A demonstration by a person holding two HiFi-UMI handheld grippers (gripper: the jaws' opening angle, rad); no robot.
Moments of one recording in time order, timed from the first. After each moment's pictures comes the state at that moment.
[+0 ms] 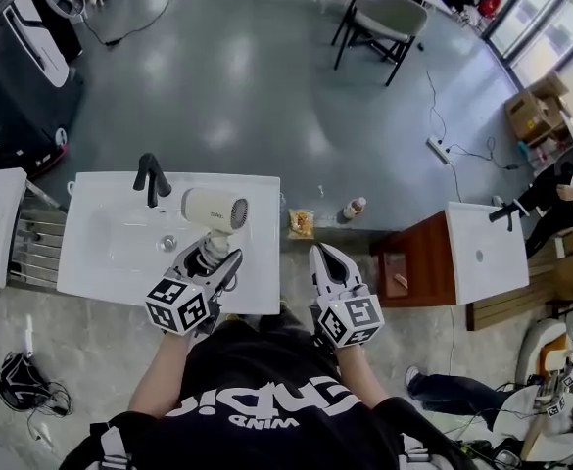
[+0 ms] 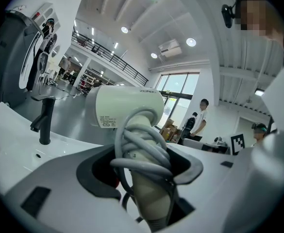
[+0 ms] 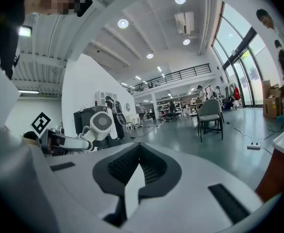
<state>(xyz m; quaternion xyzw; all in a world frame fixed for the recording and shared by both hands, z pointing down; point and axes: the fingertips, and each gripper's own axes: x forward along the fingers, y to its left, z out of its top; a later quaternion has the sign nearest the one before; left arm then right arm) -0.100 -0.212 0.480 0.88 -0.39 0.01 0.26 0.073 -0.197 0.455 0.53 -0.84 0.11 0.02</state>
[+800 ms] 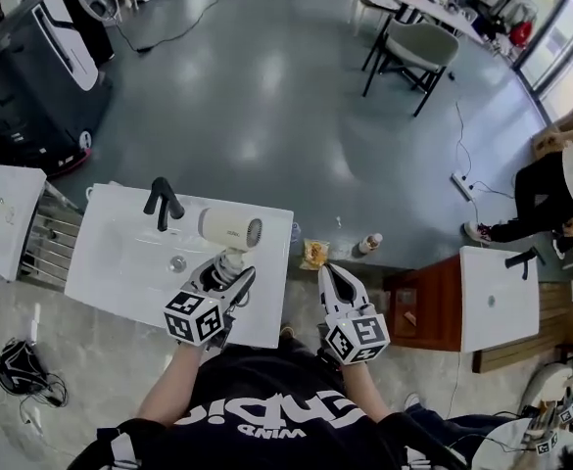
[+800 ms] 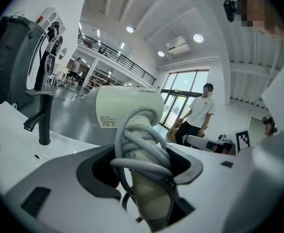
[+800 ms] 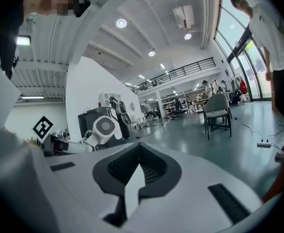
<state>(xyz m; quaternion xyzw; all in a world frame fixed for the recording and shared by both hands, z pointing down) -0.078 -0.257 0.495 0.86 -0.44 0.02 0.27 0.092 -0.252 0.461 0.50 -0.86 0.13 0.02</state>
